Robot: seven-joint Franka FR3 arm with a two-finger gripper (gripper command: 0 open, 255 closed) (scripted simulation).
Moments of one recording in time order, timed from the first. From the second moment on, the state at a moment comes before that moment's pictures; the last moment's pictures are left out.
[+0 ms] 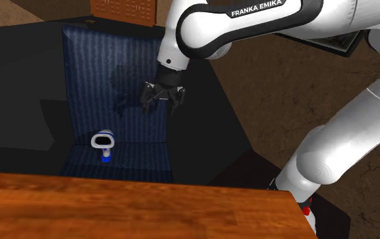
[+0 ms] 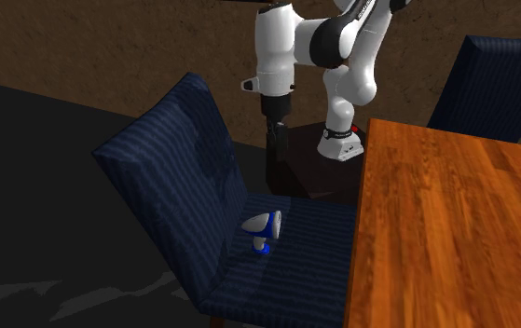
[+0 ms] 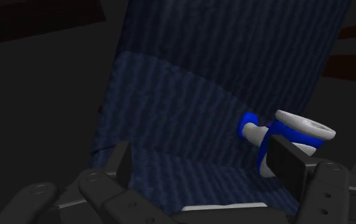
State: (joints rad) arm 0.04 -0.21 0.46 -2.21 0.31 2.12 0.55
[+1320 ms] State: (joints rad) arm 0.17 0.40 0.49 -1.78 0.01 2.34 1.01
